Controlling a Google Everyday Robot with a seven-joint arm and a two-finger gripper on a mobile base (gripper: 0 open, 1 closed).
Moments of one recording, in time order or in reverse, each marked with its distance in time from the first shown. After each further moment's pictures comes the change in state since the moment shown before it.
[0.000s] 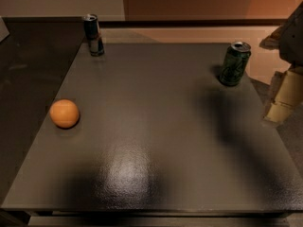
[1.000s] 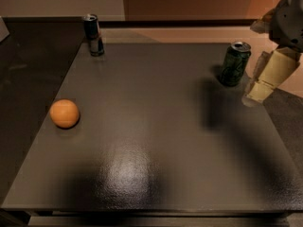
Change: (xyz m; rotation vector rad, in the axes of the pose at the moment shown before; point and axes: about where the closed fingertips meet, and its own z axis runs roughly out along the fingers) arm -0.032 -0.031 -0.004 0.051 -0.136 0.027
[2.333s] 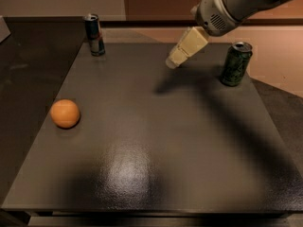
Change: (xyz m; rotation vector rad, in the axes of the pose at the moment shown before) arm -0.129 -0.082 0.087 0.038 -0.356 0.096
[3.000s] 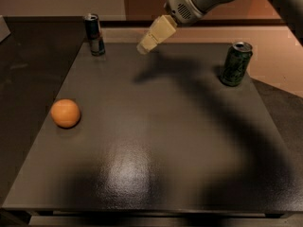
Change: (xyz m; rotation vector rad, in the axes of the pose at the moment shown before) arm -0.056 -0.017 0.056 -0.068 -0.086 0.046
